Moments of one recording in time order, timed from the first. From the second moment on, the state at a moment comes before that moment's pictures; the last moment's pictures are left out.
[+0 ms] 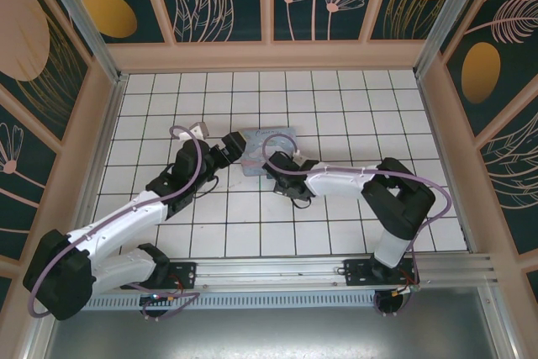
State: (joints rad) left arm -0.63 1.11 0.61 0.09 -0.14 -0.98; right arm 0.93 1.73 0.94 -0.44 0.28 1.13
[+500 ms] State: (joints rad) left arm -0.63 1.10 0.56 0.10 -0.10 -1.02; right arm 1.01 1.54 0.78 -0.33 0.28 1.18
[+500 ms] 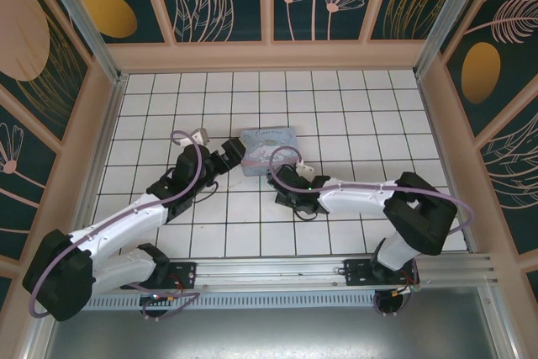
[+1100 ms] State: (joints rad) left arm -0.63 1.13 0.53 0.16 0.00 -1.11; right arm 1.01 1.48 0.77 -0.41 0.31 1.25
